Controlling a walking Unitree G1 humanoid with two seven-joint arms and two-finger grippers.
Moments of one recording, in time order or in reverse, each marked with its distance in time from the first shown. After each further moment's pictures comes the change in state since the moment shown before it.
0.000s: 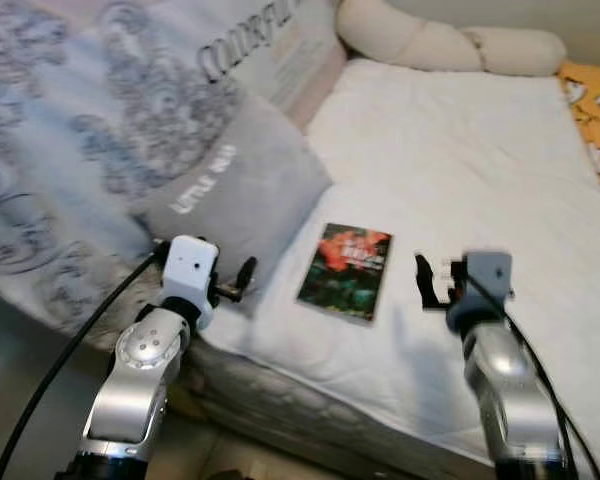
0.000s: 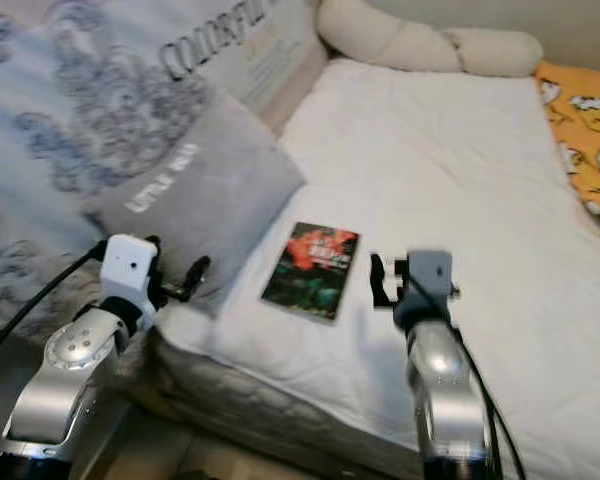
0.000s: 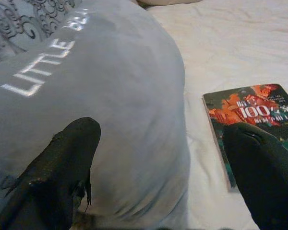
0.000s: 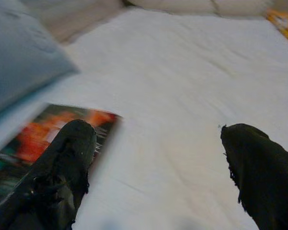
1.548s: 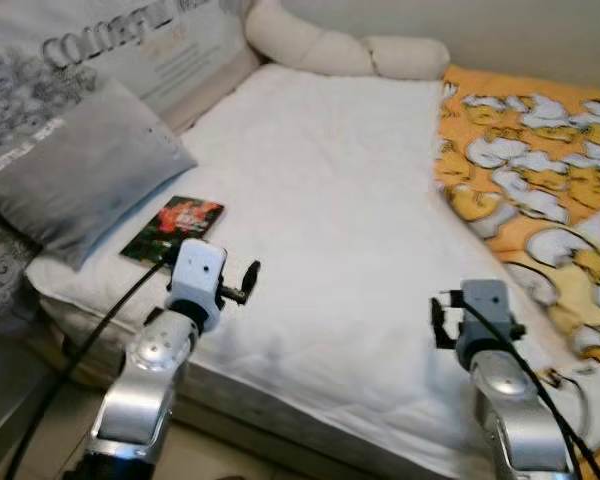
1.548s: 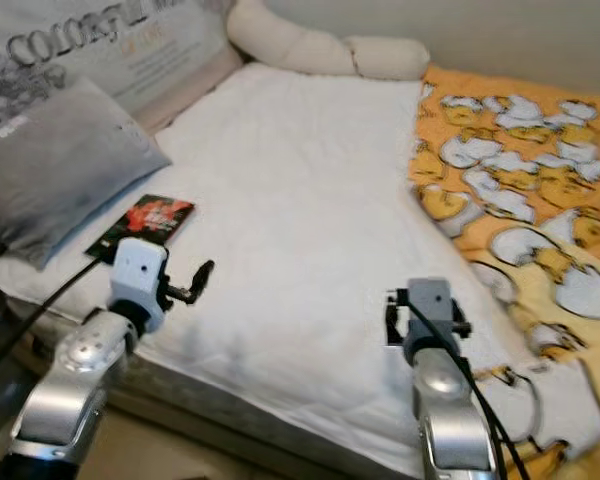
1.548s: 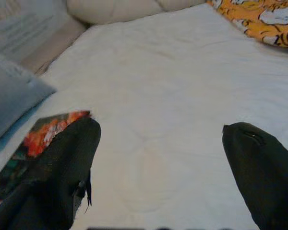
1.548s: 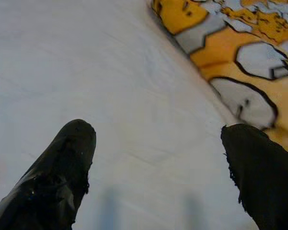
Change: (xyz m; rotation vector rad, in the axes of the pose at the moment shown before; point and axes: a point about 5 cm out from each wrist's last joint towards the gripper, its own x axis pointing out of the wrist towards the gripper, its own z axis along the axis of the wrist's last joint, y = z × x) left arm 0.004 -0.005 0.003 0.050 0.006 -0.001; right arm -0.017 -0.005 -0.025 -0.146 0.245 -0.095
